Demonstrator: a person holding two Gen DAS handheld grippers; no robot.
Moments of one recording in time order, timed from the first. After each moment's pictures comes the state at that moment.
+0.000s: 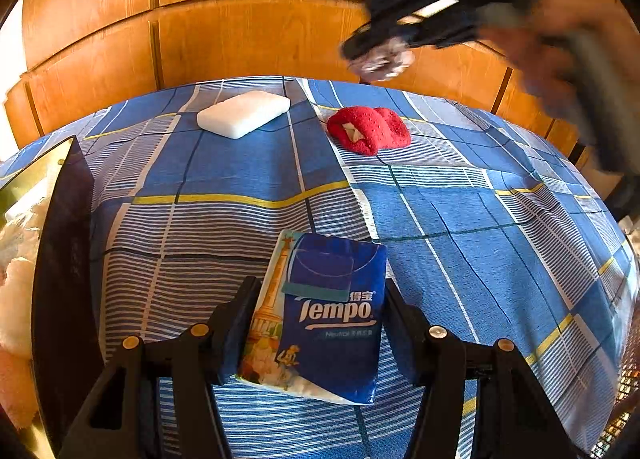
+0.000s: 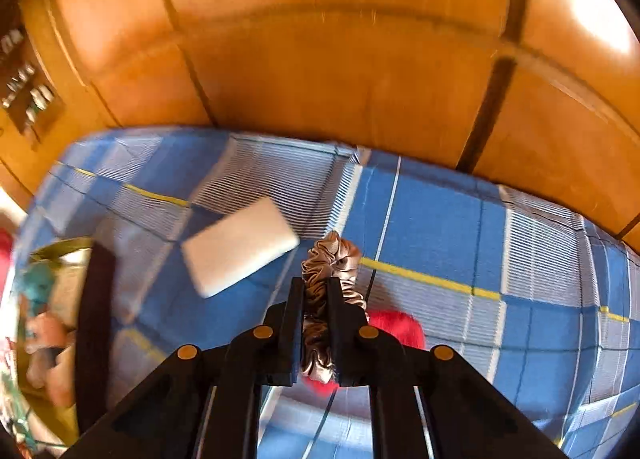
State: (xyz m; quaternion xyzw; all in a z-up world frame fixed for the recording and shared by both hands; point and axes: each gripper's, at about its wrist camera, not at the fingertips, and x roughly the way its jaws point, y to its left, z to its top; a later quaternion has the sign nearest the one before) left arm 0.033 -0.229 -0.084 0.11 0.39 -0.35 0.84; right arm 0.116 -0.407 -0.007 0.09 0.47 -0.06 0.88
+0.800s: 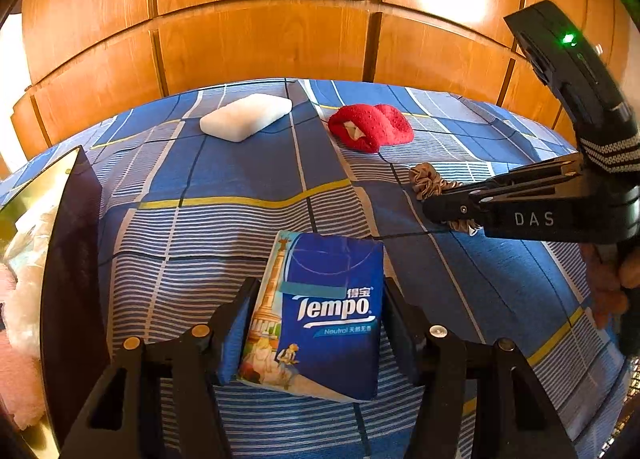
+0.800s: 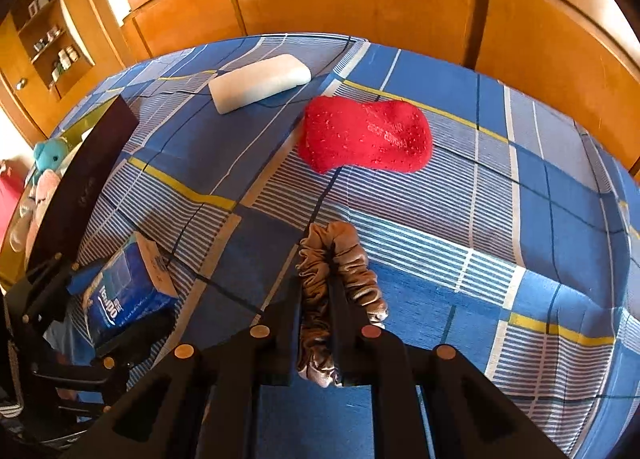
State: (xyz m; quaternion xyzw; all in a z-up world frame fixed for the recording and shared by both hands) left arm 0.027 -0.231 -0.083 0.13 0.38 -0.34 0.85; right arm 0.013 -0.385 -0.084 0.06 0.50 -0.02 0.86
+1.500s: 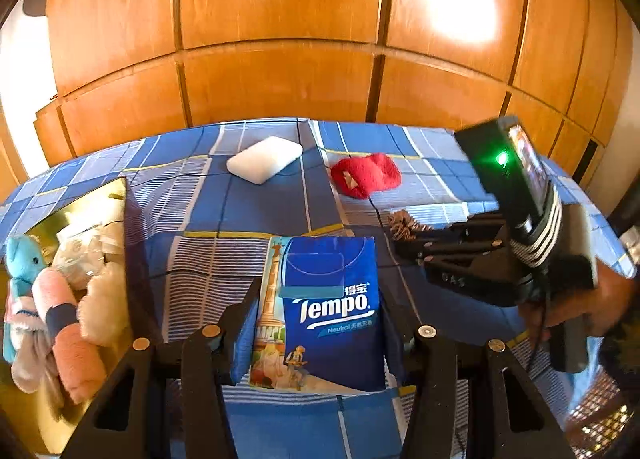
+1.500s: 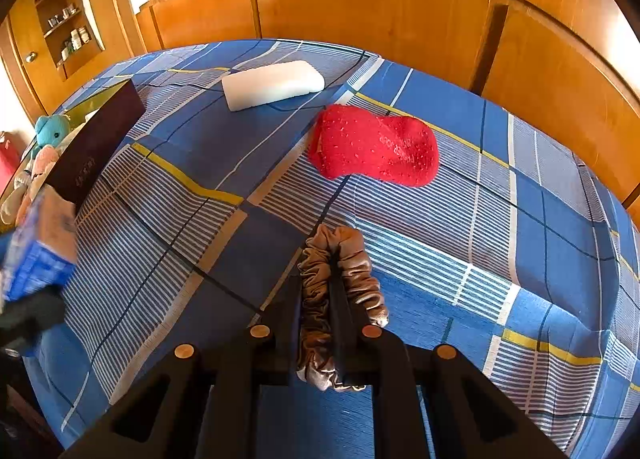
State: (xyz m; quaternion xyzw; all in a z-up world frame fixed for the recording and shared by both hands) left arm 0.003 -0.209 -0.020 0.10 0.36 -0.33 0.87; right arm 0.013 -0.375 -0.087 0.01 0.48 -0.01 0.88
